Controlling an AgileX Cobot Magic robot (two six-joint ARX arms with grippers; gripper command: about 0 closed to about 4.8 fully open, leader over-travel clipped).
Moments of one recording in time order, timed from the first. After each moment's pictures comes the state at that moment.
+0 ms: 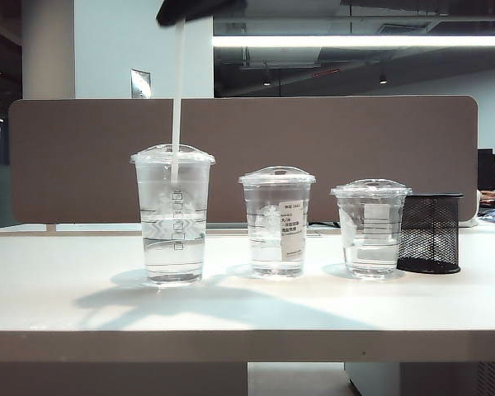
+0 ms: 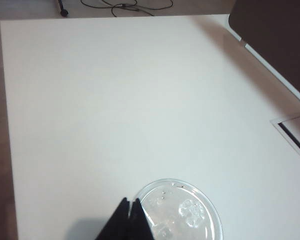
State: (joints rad) left arm -0.18 0.31 1.00 -0.98 0.29 0.01; right arm 0.75 1.61 1.44 -0.24 -0.24 -0.36
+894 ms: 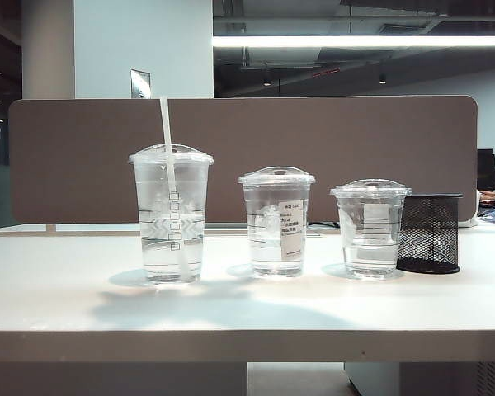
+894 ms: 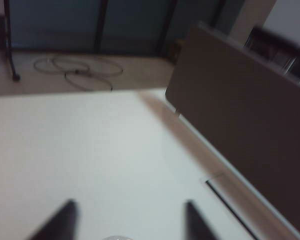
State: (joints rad) left arm -0.18 0.31 1.00 -0.98 0.29 0.01; right arm 0.76 1.40 1.44 -0.15 -0.11 -0.35
